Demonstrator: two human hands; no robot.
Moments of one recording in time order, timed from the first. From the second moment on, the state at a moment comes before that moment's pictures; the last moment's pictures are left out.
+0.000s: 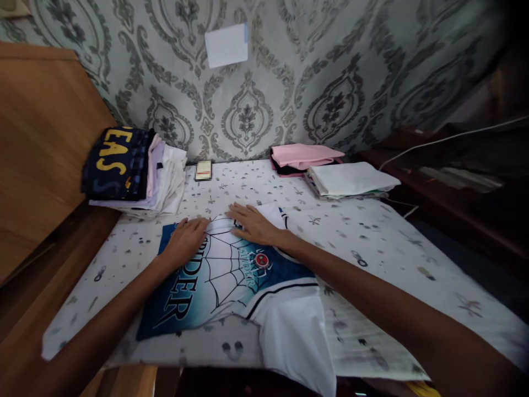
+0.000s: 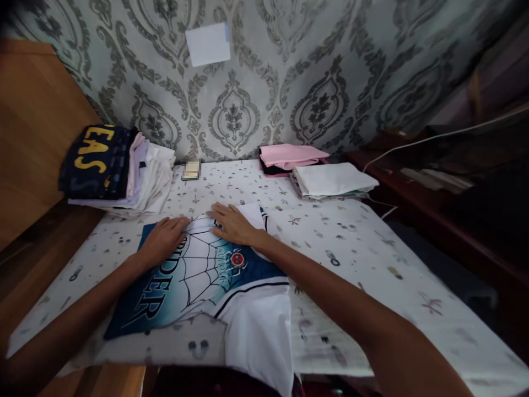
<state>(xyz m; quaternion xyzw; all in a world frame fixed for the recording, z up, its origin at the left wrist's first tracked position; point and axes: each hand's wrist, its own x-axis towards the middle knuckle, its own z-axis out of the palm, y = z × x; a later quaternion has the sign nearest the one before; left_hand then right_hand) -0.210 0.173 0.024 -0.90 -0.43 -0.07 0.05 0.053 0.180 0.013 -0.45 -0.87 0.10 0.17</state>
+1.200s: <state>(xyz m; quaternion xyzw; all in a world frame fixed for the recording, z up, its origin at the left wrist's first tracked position) -0.267 0.134 0.019 -0.82 -0.57 -0.02 0.02 0.051 0.179 -0.002 -0.45 -0.88 0.06 0.15</state>
